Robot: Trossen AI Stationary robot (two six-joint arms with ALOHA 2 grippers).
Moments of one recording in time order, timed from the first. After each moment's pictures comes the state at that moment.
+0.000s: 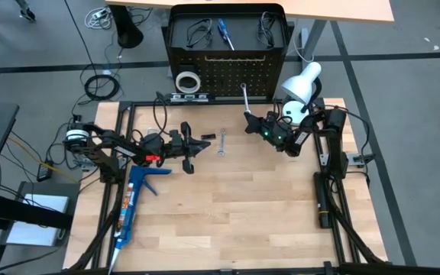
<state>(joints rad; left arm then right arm) 0.18 1.58 0.37 1.44 0.08 -0.01 -0.43 1.98 0.44 1.56 0.40 0.82</state>
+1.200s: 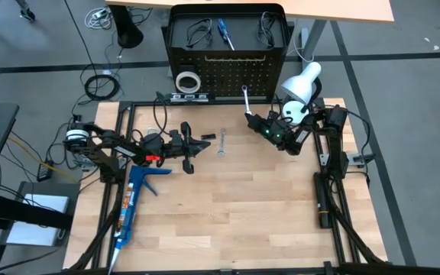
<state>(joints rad) 0.18 1.58 0.37 1.44 0.08 -0.01 -0.46 1.98 0.44 1.46 0.37 1.10</state>
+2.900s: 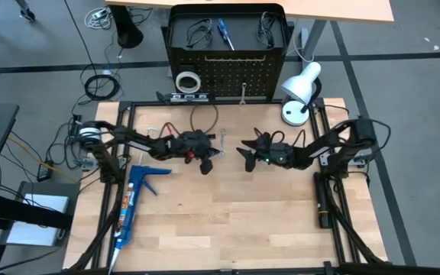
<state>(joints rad) 0.20 1.71 0.68 0.54 0.00 -0.16 -0.08 1.67 0.38 1.06 0.40 0.39</state>
